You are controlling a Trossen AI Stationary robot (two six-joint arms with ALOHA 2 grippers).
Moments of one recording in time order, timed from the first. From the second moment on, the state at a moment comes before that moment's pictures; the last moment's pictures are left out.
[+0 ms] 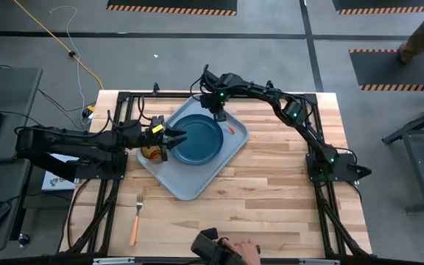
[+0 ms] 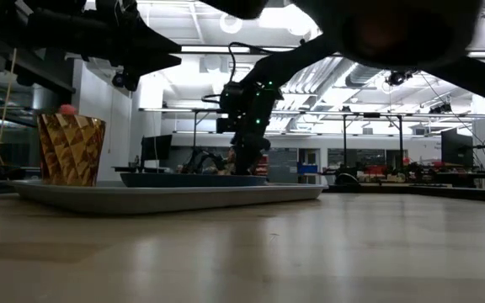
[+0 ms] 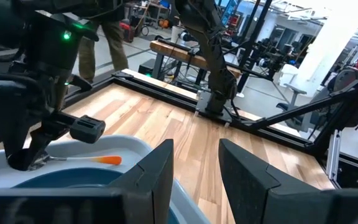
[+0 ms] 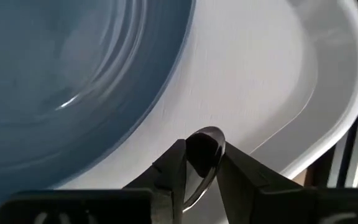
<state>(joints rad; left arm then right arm) 0.14 0.90 0.36 0.47 -0.04 -0.29 -0.54 2.47 2.22 -0.98 -0.16 -0.76</state>
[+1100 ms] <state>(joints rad) 0.14 0.90 0.36 0.43 -0.04 -0.31 -0.58 2.36 2.14 -1.20 -0.17 -0.59</state>
